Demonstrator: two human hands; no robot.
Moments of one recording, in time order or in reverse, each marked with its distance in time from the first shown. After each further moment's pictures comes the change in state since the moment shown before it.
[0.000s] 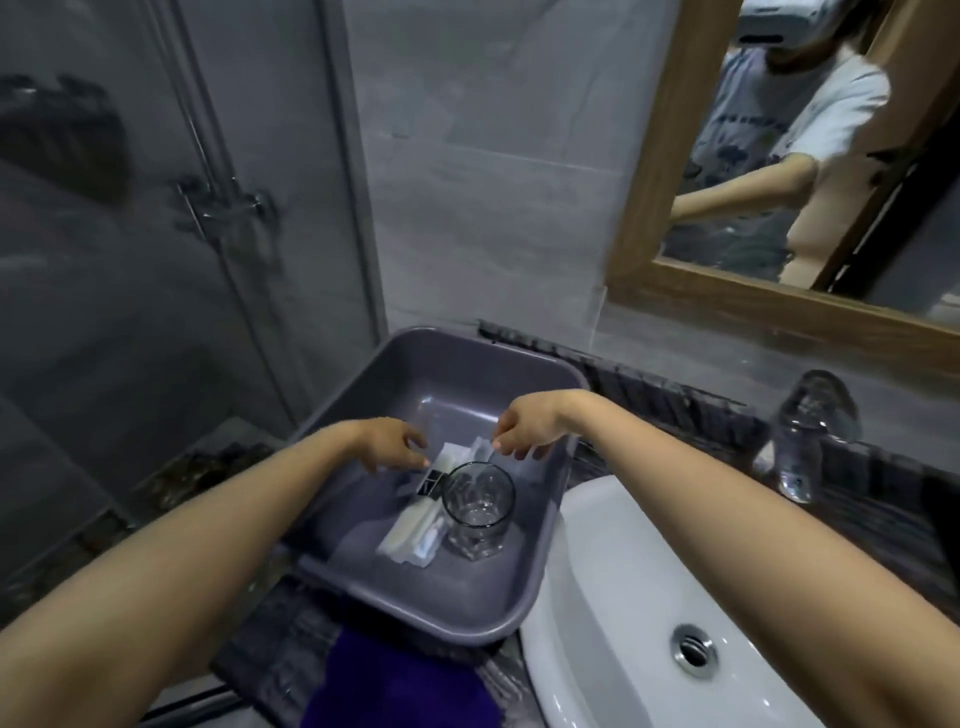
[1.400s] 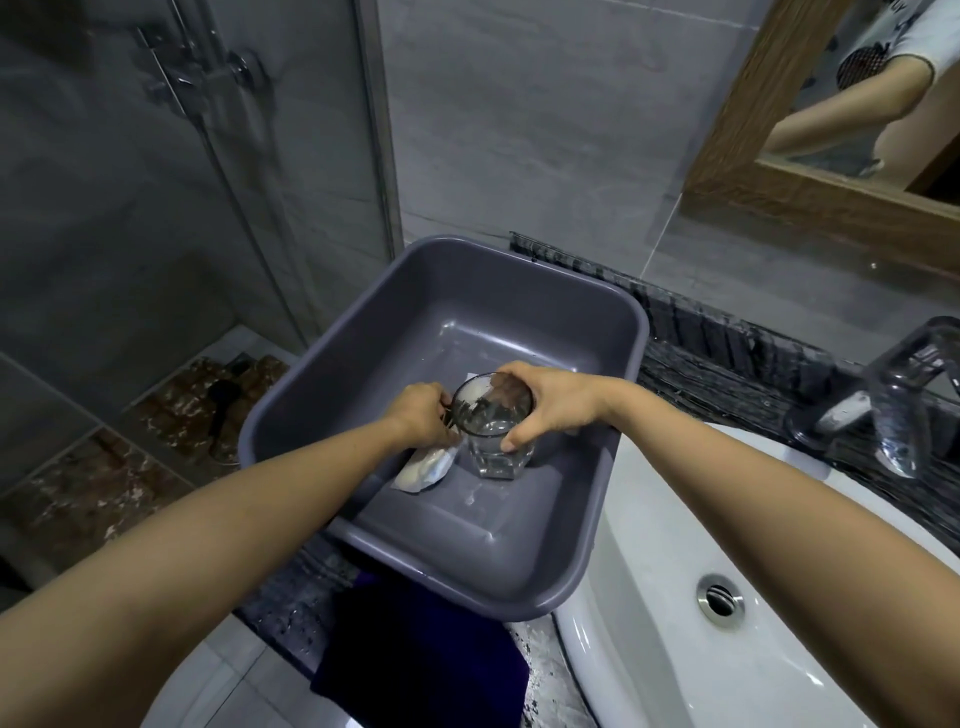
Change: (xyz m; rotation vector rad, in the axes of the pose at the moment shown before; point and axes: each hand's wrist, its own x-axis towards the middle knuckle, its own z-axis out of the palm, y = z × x) left_hand 0.055 -0.025 0.070 -0.102 0.294 -0.009; right_hand 0.049 0.019 0.047 0.273 0.008 -0.198
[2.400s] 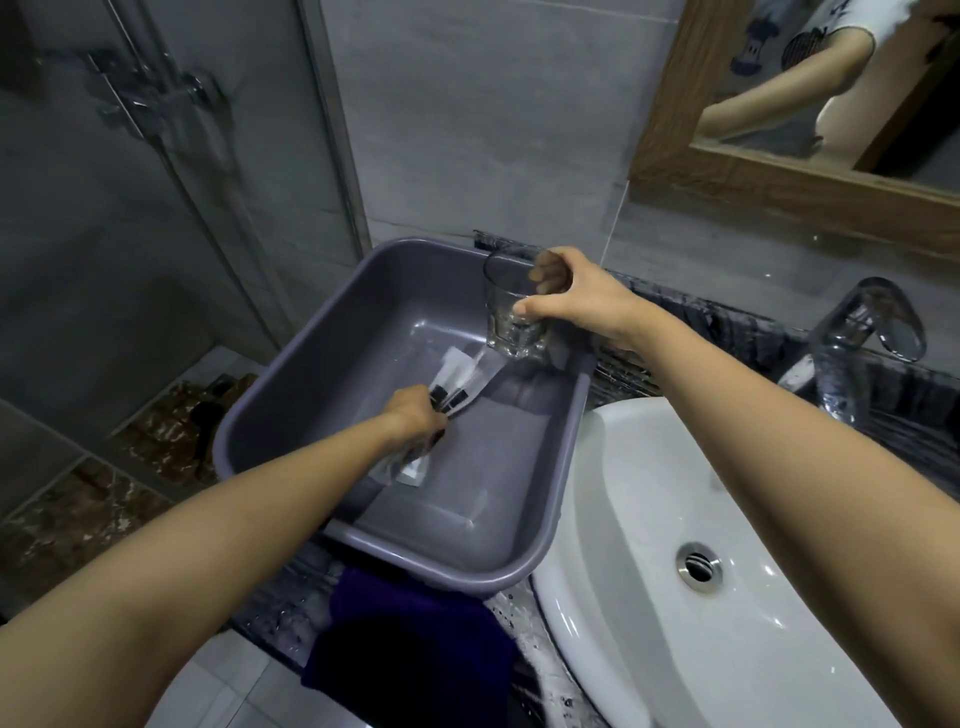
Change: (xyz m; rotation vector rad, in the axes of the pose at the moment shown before) left_hand -0.008 0.029 0.006 -0.031 -0.057 -0.151; right_hand -0.029 0.009 -0.064 0.380 0.573 -0.091
